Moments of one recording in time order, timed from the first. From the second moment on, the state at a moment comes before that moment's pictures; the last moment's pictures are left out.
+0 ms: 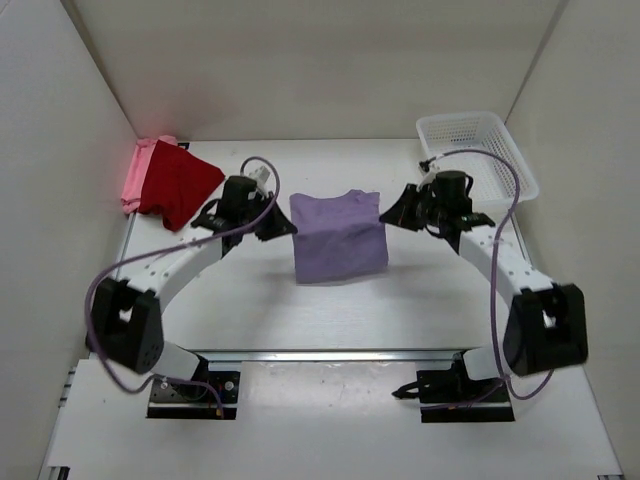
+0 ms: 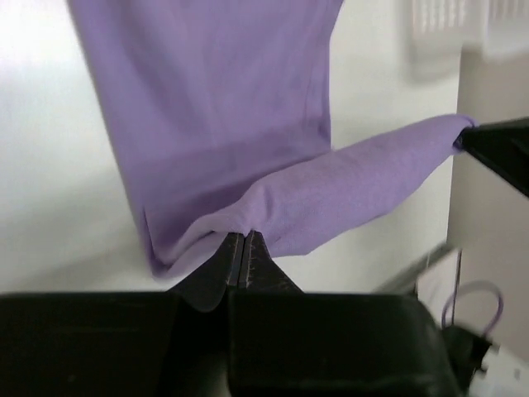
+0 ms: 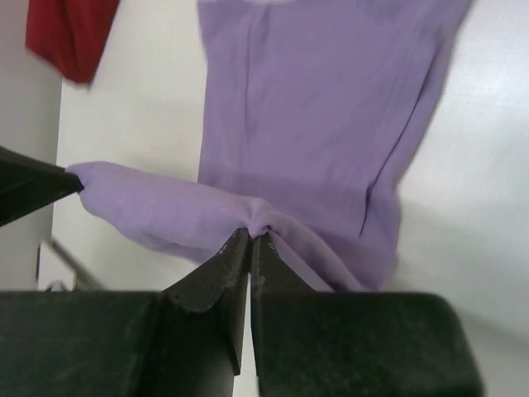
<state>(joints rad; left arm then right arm) -0.41 1.34 0.92 -0.26 0.31 -0.68 0.21 1.30 0.86 -0.17 -0.48 0.52</state>
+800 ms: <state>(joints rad) -0.24 2.11 1.54 -0.09 0.18 -0.72 0.12 2.37 2.05 -0.37 -0.53 0.41</state>
